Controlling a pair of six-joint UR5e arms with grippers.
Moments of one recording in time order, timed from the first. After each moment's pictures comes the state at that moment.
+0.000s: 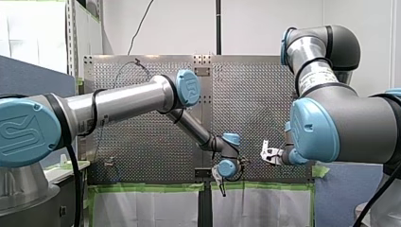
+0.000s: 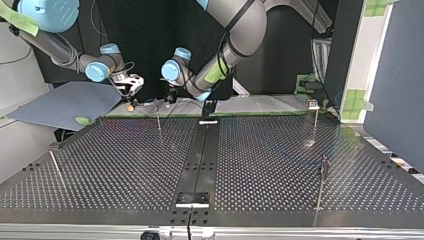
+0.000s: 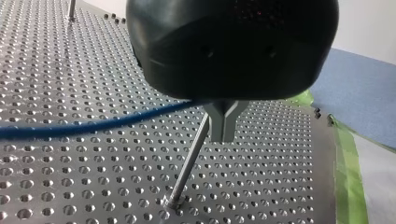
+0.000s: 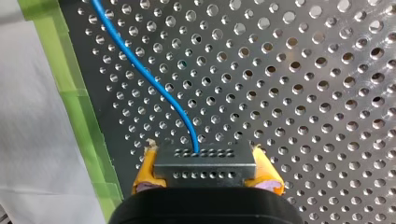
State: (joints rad) left arm -0.75 -2.87 -0.89 -2.69 -1.90 -2.07; right arm 1.68 -0.64 1.62 -0.68 1.20 1.71
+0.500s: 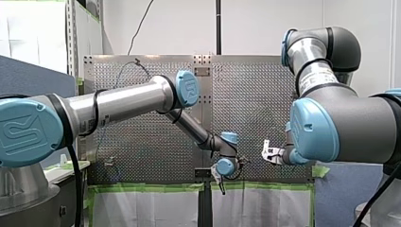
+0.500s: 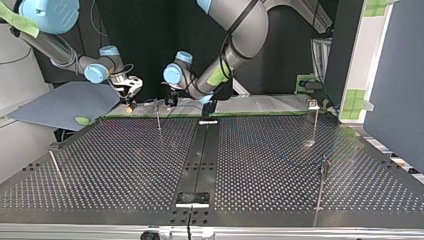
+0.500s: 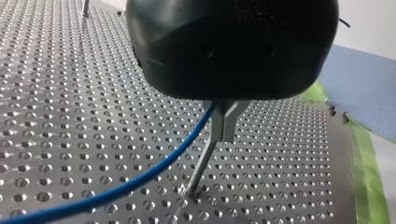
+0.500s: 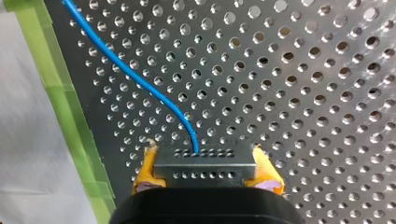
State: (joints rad) left arm -0.73 -2.87 -0.88 -2.68 -1.88 -2.08; right arm 1.67 -0.62 1.59 -0.68 1.20 1.72
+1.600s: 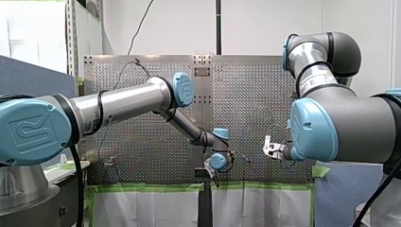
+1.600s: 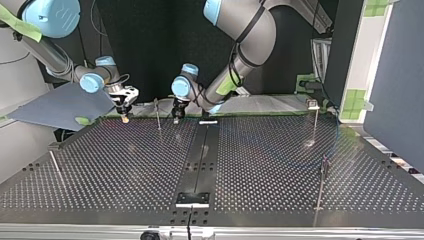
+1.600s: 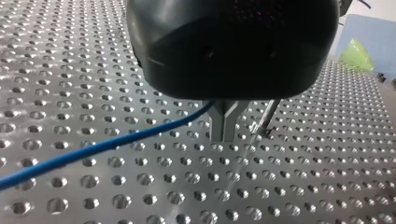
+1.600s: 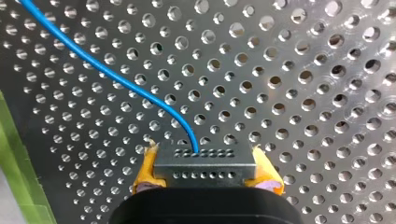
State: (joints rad) left arm -0.66 -2.87 -0.83 -2.68 -1.86 -2.10; right arm 1.66 -0.59 1.46 -0.65 1.16 1.73
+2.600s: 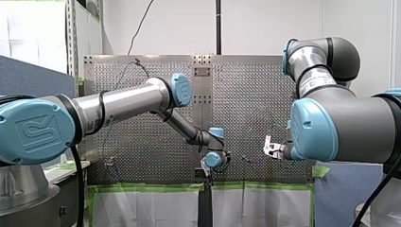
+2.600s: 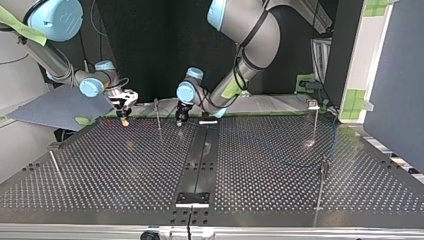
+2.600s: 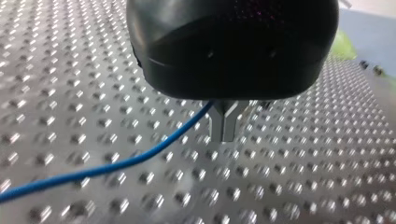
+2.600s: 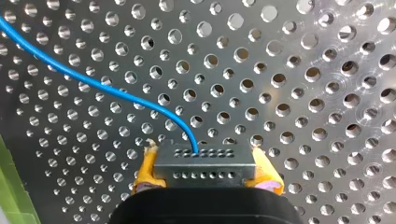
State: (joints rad) left arm -0.62 -2.87 -0.83 -2.71 -1.79 -2.04; right arm 1.66 -0.55 1.38 -0.61 1.14 1.72
